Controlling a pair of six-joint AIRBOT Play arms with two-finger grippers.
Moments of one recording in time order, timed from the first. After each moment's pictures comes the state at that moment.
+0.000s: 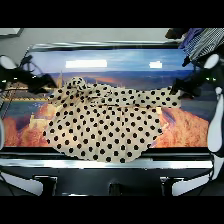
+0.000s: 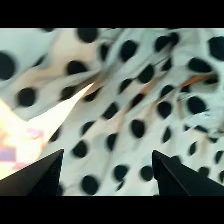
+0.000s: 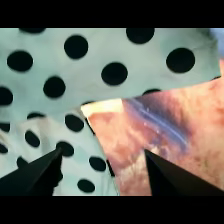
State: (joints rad) left arm 0.17 -1.72 1.81 1.21 -1.43 -1.63; right arm -0.23 -1.73 1.81 -1.31 1.55 1.65
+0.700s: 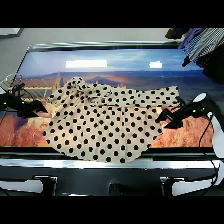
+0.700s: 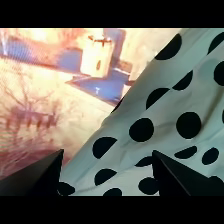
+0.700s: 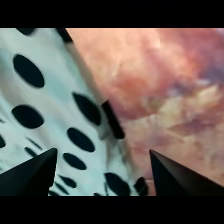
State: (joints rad) left arm 0.36 -1.57 1.34 1.23 -1.38 -1.40; right arm -0.29 -1.65 1.16 -1.04 1.40 1.42
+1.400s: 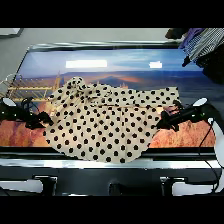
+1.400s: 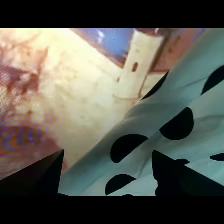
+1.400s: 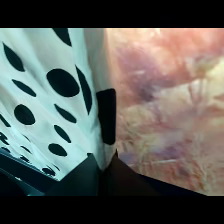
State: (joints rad) left arm 0.37 -1.59 1.11 1.20 -1.25 -1.37; right arm -0.29 -1.56 1.05 -0.93 1.41 1.41
